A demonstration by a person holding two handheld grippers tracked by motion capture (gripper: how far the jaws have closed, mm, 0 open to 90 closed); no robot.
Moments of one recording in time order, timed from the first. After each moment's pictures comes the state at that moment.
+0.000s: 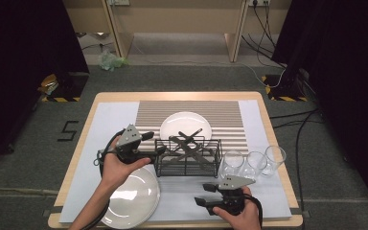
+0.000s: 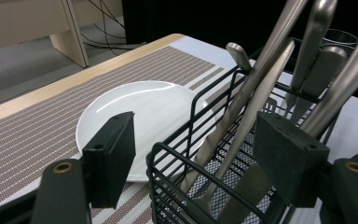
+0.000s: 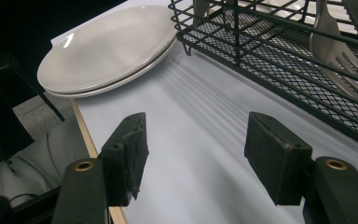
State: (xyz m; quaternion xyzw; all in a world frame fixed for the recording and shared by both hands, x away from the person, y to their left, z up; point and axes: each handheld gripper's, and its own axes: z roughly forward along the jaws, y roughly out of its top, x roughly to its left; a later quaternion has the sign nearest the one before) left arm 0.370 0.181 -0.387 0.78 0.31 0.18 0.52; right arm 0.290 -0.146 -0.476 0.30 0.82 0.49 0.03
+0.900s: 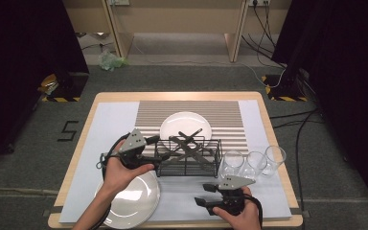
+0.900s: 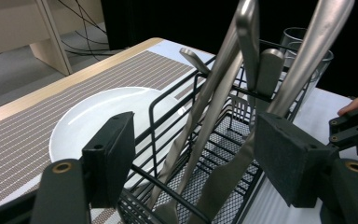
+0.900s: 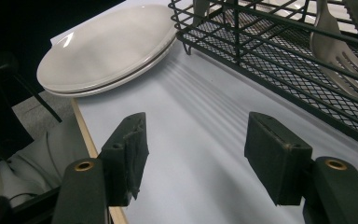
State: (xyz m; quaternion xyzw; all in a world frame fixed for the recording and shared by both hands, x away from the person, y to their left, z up) left arm 0.358 0.168 -0.386 0.79 0.27 0.17 0.53; right arm 0.289 -0.147 -0.476 0.30 0.82 0.49 0.03
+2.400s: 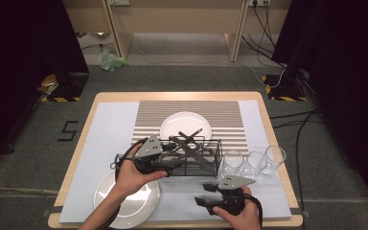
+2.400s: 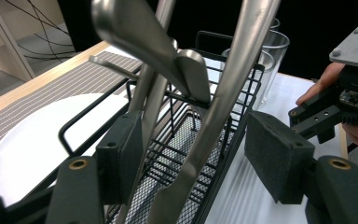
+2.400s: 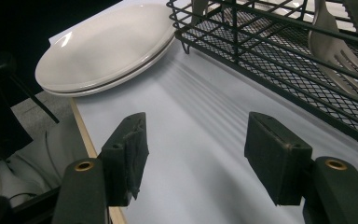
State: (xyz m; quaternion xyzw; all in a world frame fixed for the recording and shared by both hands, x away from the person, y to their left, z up) left arm 0.353 0.132 -0.391 0.81 0.21 0.14 0.52; right arm 0.290 -0.147 -0.476 0.30 0.82 0.49 0.03
